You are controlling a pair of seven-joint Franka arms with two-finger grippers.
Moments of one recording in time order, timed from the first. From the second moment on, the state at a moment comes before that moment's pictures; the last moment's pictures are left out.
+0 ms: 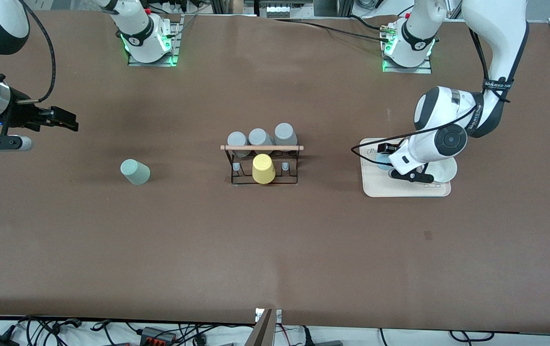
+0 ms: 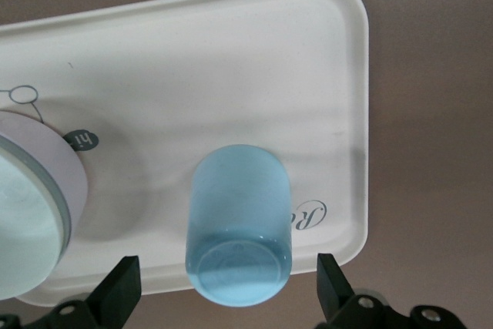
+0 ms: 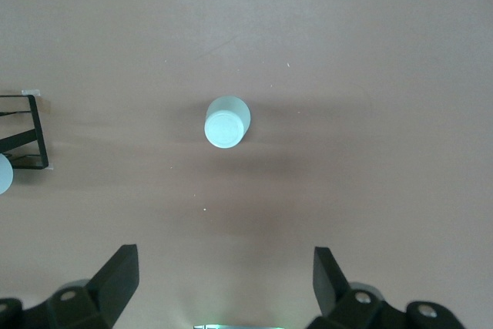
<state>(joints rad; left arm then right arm) -0.14 0.31 -0.09 -2.13 -0.04 2.16 -0.09 0.11 0.08 -0.08 -1.66 0.01 1.59 0.00</state>
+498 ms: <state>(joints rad) -0.14 0.31 -0.09 -2.18 -0.04 2.21 -0.09 0.12 0.08 -0.08 -1.67 0.01 1.58 0.00</state>
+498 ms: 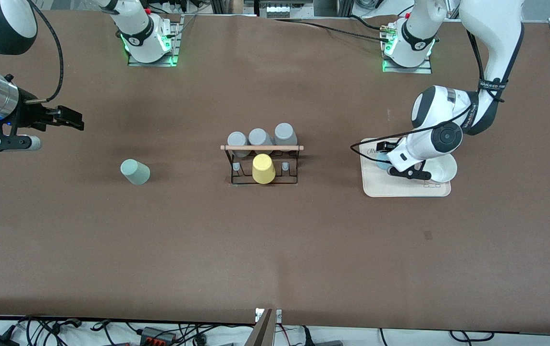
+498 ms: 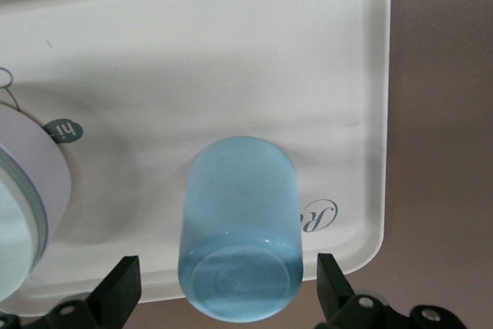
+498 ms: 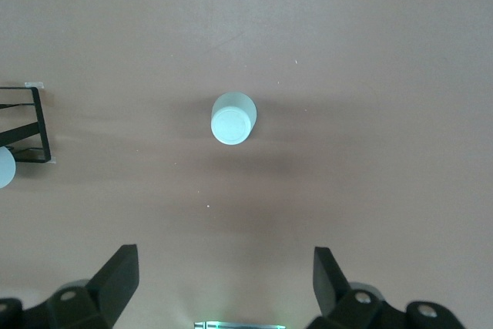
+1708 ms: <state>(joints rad) -0.15 0.35 -0.09 -2.05 -0.04 2.18 -0.09 0.12 0.07 -0.08 -1.72 0.01 1.58 0.01</state>
